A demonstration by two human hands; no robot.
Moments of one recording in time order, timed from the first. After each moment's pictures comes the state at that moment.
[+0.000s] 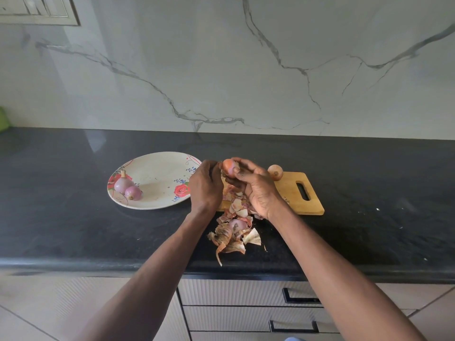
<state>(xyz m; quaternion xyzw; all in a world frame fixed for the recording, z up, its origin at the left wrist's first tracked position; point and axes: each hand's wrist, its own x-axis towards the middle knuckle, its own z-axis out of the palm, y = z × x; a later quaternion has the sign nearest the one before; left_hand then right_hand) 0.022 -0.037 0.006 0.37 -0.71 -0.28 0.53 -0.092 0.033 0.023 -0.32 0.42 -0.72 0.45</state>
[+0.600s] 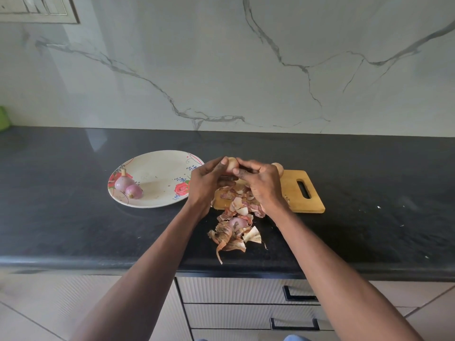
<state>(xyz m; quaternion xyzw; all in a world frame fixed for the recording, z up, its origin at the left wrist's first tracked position) 0.029 -0.040 0.013 0.22 -0.55 -0.68 0.43 -0.097 0.037 0.020 -0.44 0.58 -0.66 0.18</state>
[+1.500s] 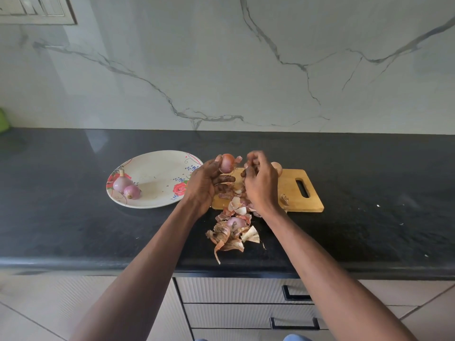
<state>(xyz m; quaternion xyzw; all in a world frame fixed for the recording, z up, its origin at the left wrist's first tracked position) 0.027 -0.044 0.019 0.25 -0.48 -0.75 0.37 -0.093 0.034 0.012 -0.46 0.67 -0.59 -0.07</state>
